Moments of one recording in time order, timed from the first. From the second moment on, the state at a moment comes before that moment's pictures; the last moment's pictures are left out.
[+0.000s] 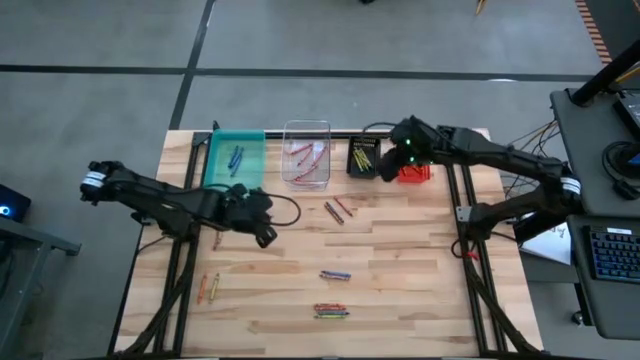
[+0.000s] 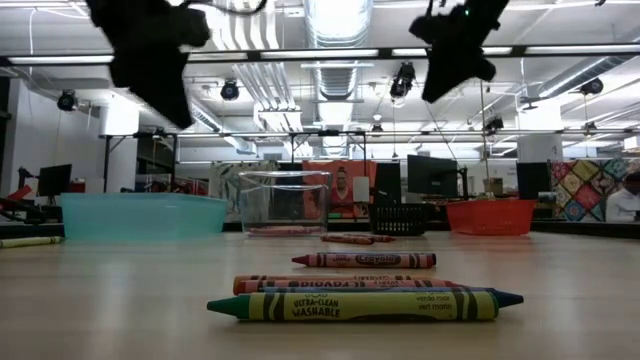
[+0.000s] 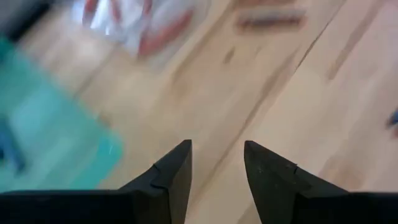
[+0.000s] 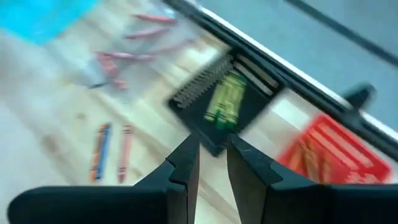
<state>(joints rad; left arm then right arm) -0.21 1.26 0.97 -0.89 -0.48 -0.77 -0.38 1.26 1.23 -0.86 0.21 0.38</state>
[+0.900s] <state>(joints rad) -0.22 1.29 0.72 -1.21 -0.22 -1.23 -0.14 1.29 1.23 -0.73 0.21 0.30</state>
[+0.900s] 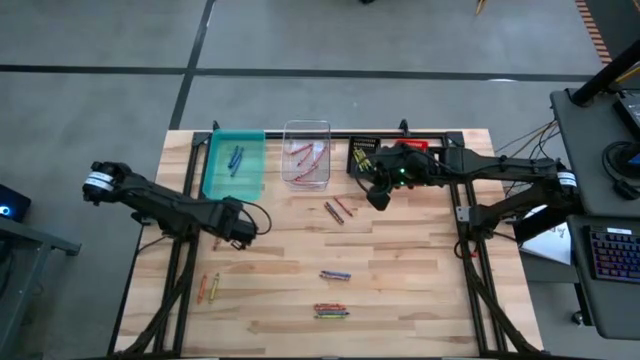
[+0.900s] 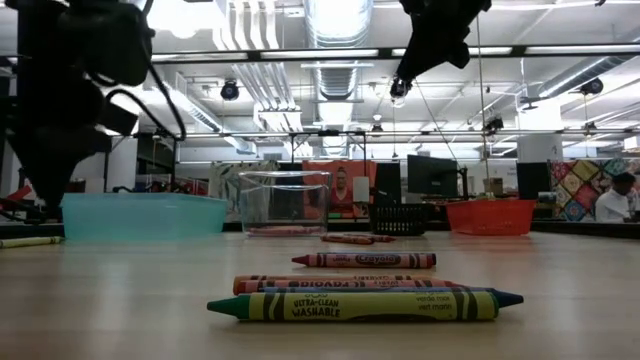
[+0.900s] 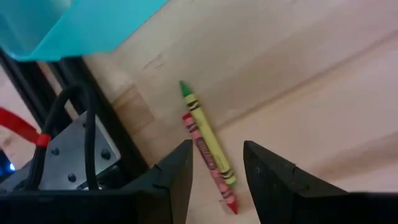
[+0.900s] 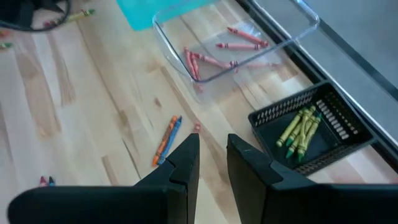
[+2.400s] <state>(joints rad) -0.21 1.63 0.70 -1.12 -0.30 -1.42 -0.14 1.29 1.22 -0.70 0.21 0.26</state>
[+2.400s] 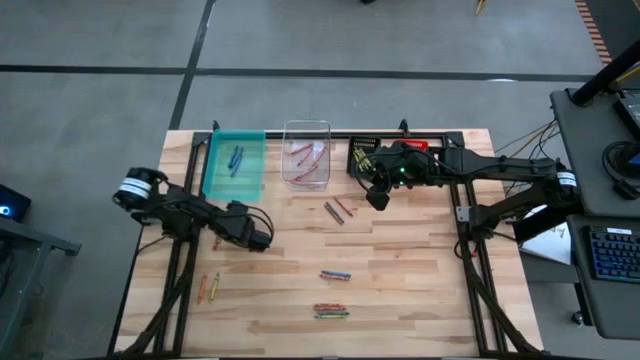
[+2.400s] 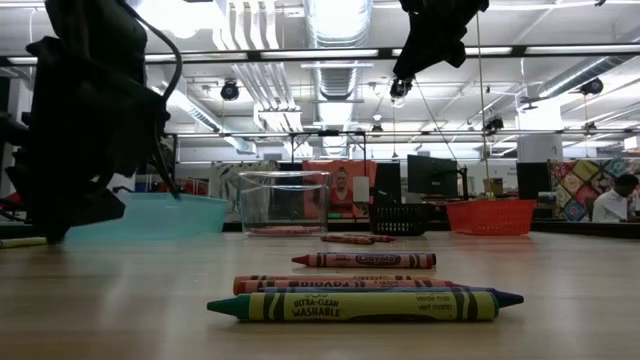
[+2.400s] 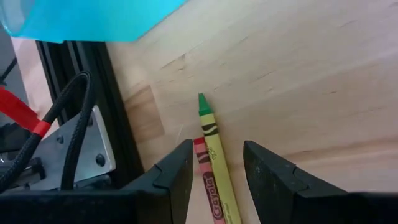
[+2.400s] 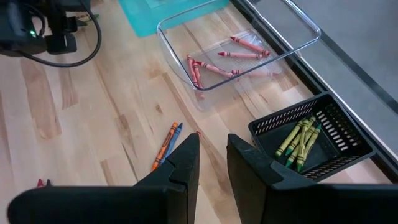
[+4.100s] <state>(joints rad) -0.22 1.63 0.75 -1.13 -0.28 -1.39 -0.14 1.29 1.22 -0.70 0.21 0.28</state>
